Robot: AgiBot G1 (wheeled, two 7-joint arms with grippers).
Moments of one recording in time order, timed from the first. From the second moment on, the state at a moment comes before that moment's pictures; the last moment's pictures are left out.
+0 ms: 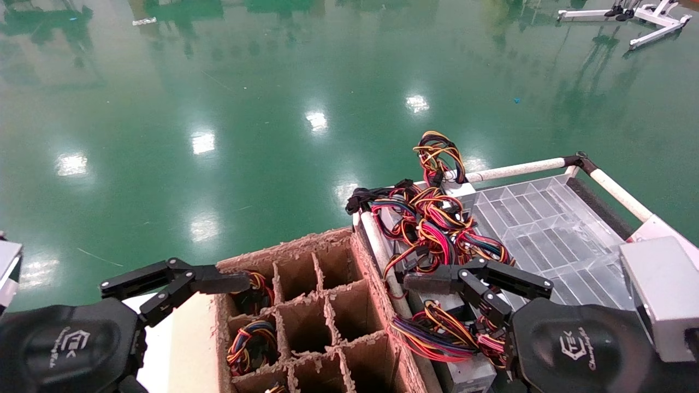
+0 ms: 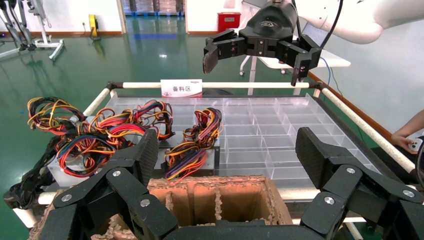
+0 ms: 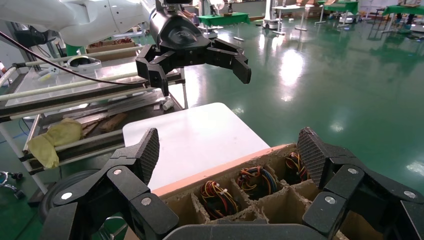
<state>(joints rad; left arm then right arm) -1.09 0.58 0.35 -1.27 0.68 1.47 -0.15 1.08 -0.61 -0.28 1.28 -0.73 -1.49 0.18</state>
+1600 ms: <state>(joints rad) -1.09 0.58 0.35 -1.27 0.68 1.47 -0.15 1.08 -0.61 -0.28 1.28 -0.73 -1.49 0.18</state>
